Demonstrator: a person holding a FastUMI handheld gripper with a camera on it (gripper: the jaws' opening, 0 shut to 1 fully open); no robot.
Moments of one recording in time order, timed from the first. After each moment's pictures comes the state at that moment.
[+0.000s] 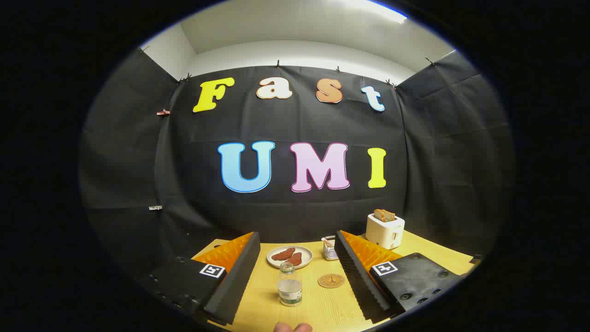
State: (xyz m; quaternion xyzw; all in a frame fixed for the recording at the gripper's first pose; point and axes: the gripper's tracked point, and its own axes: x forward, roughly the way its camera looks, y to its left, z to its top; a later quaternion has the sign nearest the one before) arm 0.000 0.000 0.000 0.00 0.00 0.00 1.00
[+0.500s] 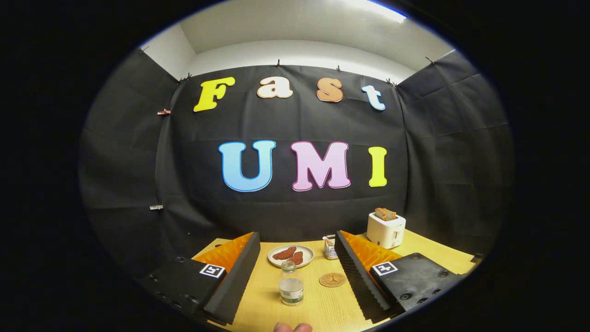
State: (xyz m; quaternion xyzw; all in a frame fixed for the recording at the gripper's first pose) arm 0.000 0.003 -0.003 0.00 0.00 0.00 1.00
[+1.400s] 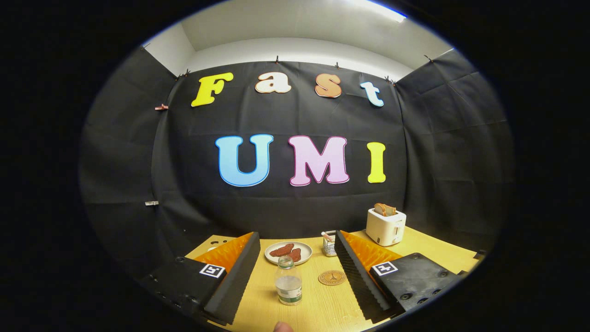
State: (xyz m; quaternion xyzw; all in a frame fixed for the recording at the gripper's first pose) arm 0.013 0.002 -0.040 -0.01 0.01 -0.01 1.00
